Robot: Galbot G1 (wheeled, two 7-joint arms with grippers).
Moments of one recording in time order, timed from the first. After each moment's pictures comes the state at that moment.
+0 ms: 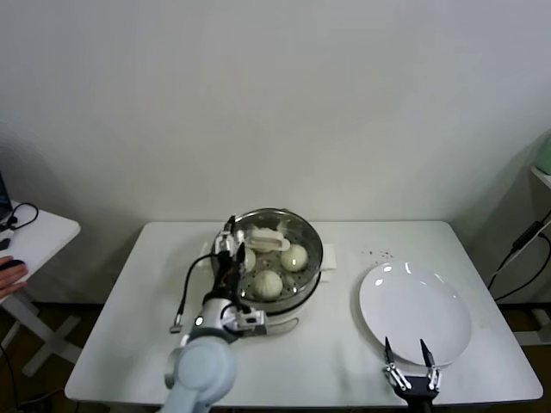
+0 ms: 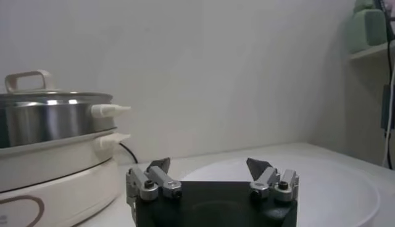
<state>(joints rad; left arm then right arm) 1.20 -1.41 -0.15 -2.05 1.41 0.42 0.25 -1.70 1.33 0.51 1.66 0.35 0.58 -0.01</state>
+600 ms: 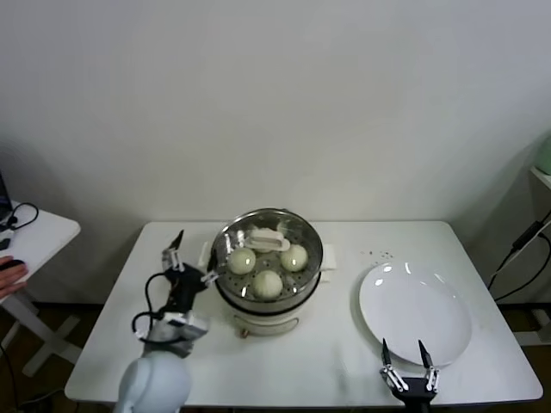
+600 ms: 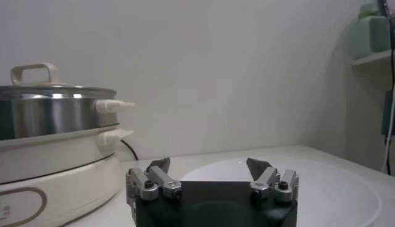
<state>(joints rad) 1.36 -1.43 -0.43 -2.09 0.66 0.30 0.06 -1.71 1.34 0.50 1.67 0.29 0.59 0.03</state>
